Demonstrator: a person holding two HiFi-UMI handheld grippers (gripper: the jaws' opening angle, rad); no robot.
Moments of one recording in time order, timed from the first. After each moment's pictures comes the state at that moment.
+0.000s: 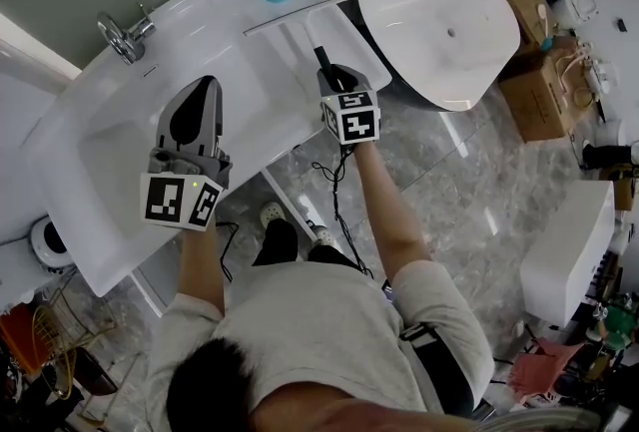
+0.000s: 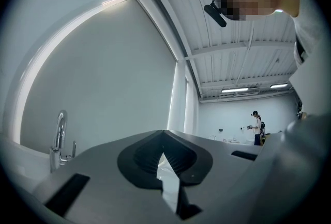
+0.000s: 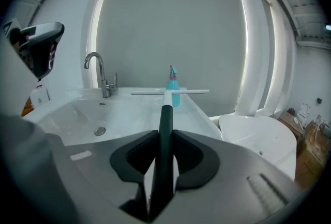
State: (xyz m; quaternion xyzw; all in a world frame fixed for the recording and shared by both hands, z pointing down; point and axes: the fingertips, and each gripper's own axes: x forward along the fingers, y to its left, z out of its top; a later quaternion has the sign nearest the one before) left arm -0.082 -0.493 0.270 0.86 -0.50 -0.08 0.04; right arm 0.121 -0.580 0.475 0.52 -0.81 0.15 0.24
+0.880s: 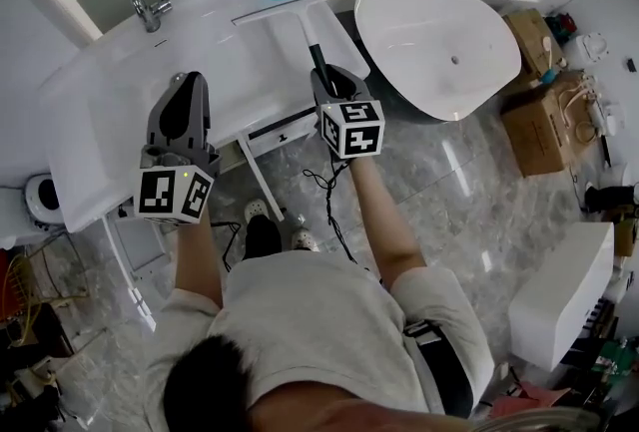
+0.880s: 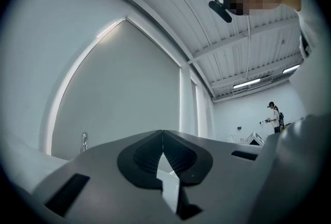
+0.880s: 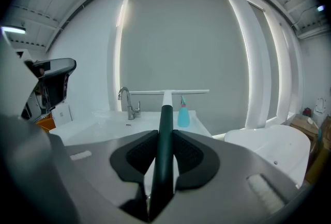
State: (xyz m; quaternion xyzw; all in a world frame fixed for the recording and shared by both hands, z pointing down) left arm -0.040 -0.379 0.218 0.80 -0.59 -0.09 -0.02; right arm 0.149 -0.481 0.367 0.47 -0.87 0.11 0.12
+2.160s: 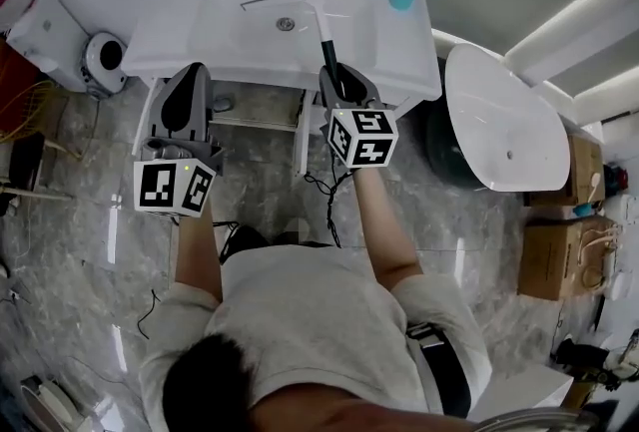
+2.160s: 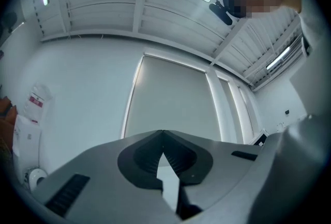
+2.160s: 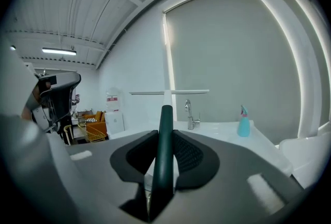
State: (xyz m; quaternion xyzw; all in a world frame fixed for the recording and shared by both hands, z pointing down) left arm -0.079 -0.118 0.186 0.61 -0.78 -0.09 -0.08; right arm 0.039 -0.299 0.314 0.24 -0.96 0.08 0.06
